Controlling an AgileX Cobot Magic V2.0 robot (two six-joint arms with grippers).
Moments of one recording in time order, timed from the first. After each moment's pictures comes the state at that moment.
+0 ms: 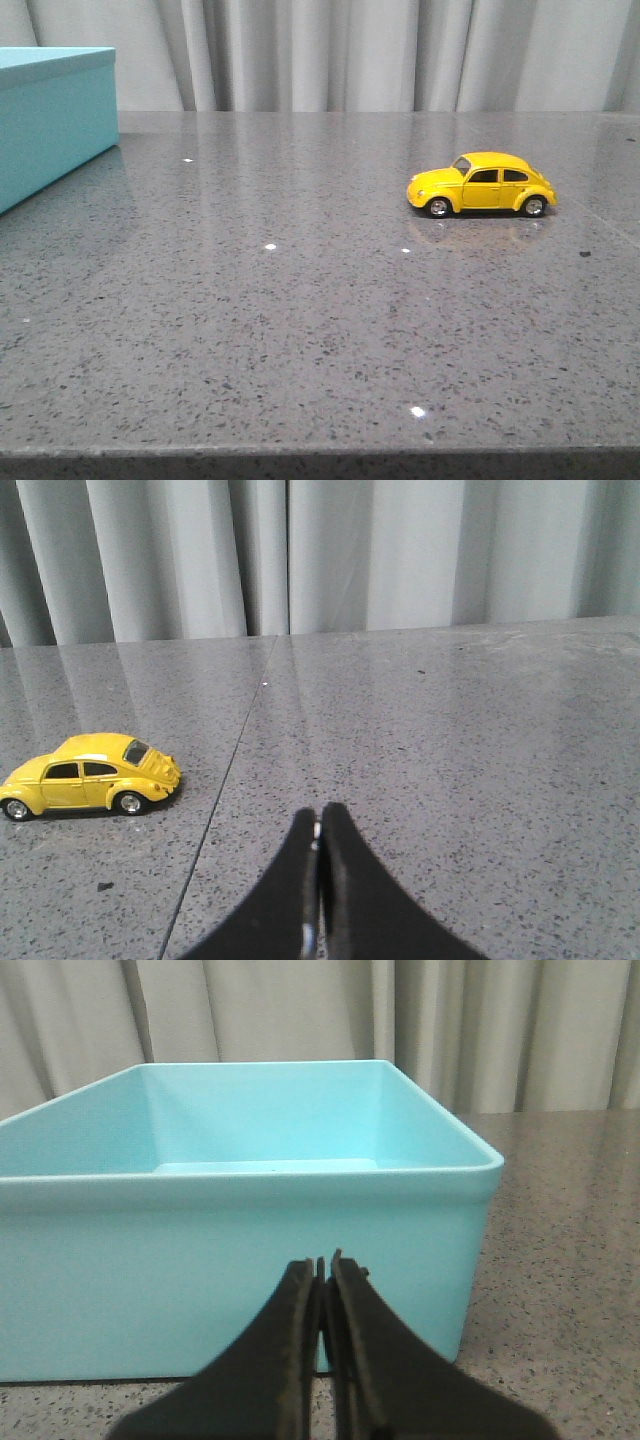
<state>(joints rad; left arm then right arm) -0.05 -0.01 0.00 -0.06 0.06 0.02 0.03 -0.01 0.03 -0.06 0.04 0.19</state>
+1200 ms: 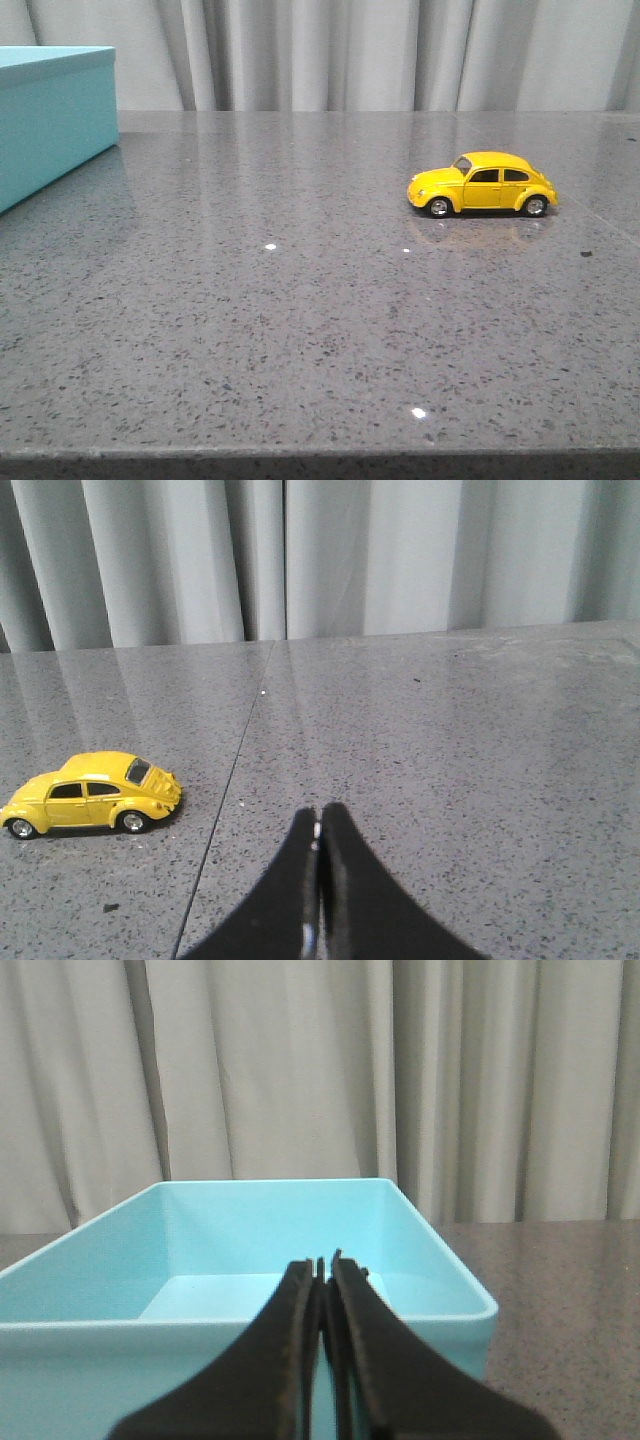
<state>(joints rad) -0.05 -0.01 -0.03 -0.06 -0.09 0.02 0.03 0.02 -0.07 -0.06 0.14 0.19</state>
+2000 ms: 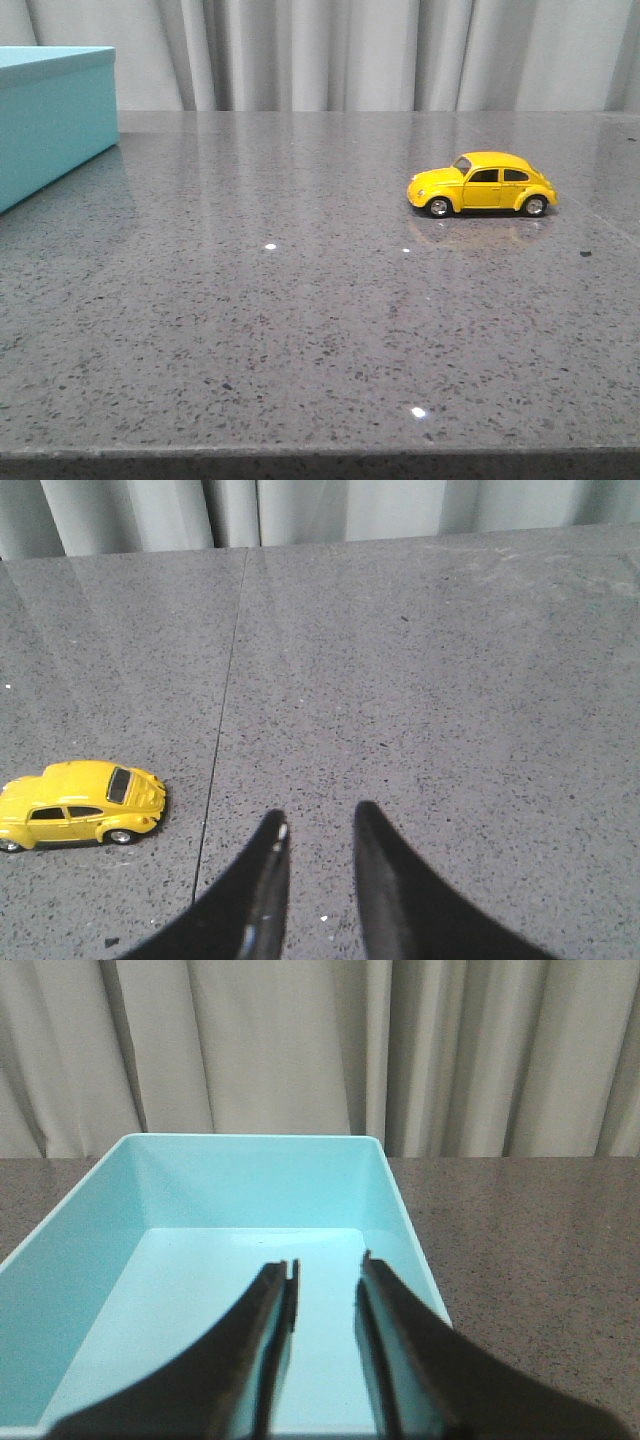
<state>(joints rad) -0.05 0.42 -0.44 -0.10 0.16 0.02 0.03 0.53 -0.54 -0.06 0.41 0.19</state>
